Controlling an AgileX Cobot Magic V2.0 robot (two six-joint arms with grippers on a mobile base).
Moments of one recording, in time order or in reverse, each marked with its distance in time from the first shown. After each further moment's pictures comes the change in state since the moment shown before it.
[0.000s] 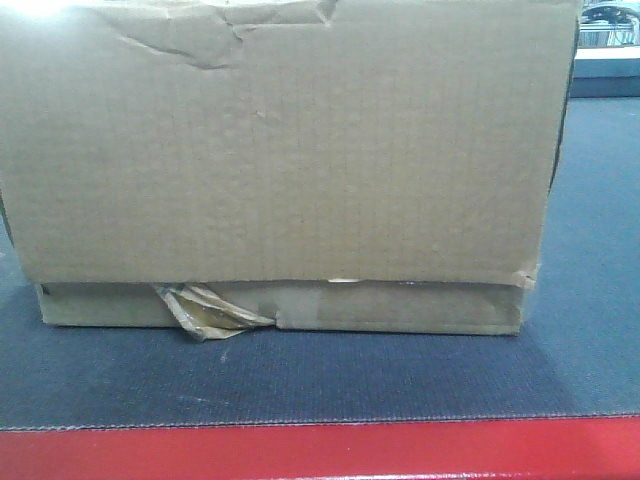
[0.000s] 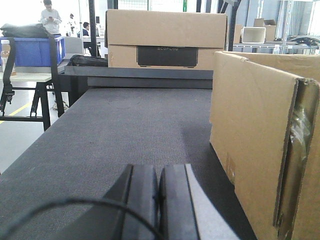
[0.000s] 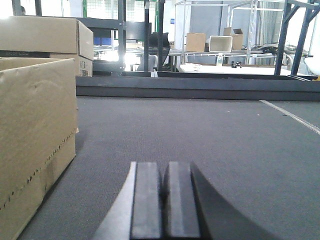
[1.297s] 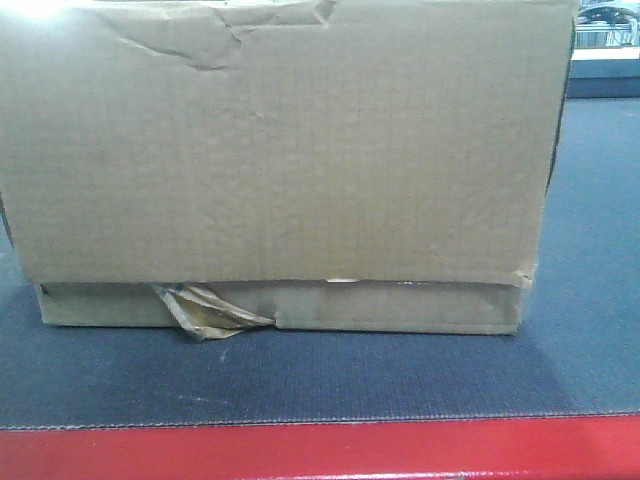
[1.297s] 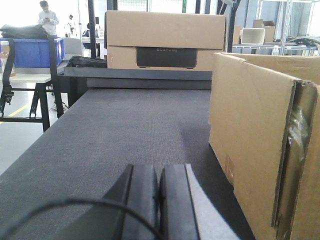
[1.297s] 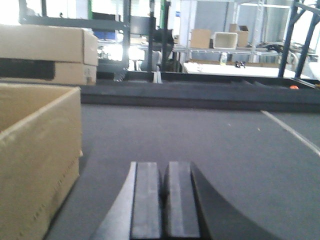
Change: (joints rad) left arm -0.001 0.000 -0.001 0.000 0.000 0.000; right arm 0.009 0.188 -0.247 -0.026 0.107 0.006
